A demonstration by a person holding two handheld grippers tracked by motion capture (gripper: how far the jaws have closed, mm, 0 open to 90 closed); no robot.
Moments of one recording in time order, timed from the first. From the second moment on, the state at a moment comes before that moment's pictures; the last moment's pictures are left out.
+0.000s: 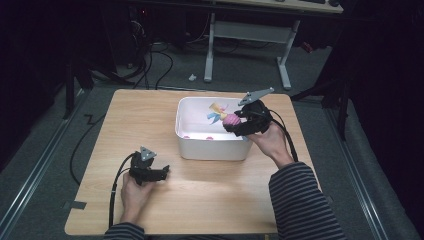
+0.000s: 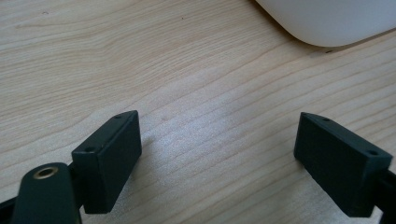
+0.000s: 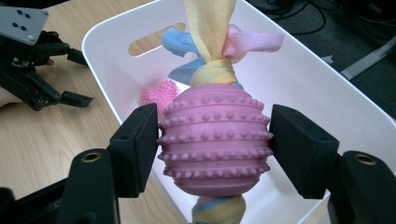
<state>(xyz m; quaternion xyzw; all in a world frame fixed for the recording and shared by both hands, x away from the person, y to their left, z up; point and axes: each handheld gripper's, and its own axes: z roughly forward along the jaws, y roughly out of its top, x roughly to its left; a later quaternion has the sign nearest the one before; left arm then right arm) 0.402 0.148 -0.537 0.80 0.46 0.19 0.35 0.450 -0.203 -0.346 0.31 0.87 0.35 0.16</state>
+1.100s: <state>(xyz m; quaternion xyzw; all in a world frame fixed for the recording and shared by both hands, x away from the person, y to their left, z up) 0.402 0.149 -0.537 0.80 0.46 0.19 0.35 0.454 -0.186 -0.365 0.28 0.88 0.35 0.14</state>
